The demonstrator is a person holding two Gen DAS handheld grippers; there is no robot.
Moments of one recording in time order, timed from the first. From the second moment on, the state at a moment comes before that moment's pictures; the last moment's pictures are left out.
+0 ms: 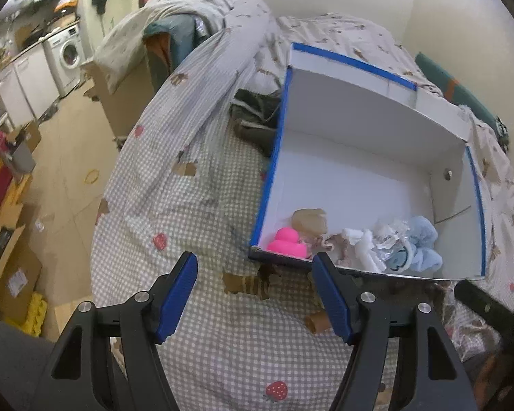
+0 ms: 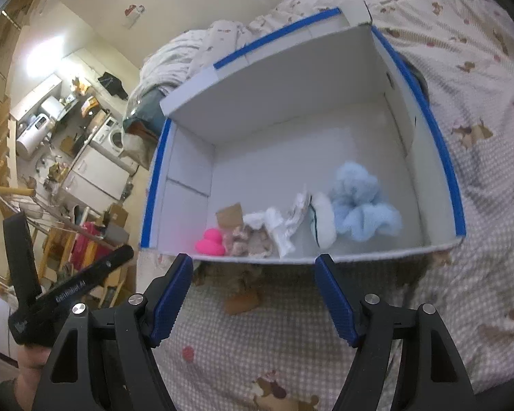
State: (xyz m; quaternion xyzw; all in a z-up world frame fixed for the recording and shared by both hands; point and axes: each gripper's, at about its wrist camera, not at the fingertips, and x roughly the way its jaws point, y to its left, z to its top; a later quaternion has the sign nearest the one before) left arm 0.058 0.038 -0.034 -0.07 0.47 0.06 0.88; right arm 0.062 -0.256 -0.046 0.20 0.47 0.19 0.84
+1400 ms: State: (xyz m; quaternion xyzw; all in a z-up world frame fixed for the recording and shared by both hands) left arm 0.063 0.057 -0.063 -0.11 0.53 0.09 0.84; right arm 0.047 -0.151 -0.109 0.01 0.54 0.25 0.80
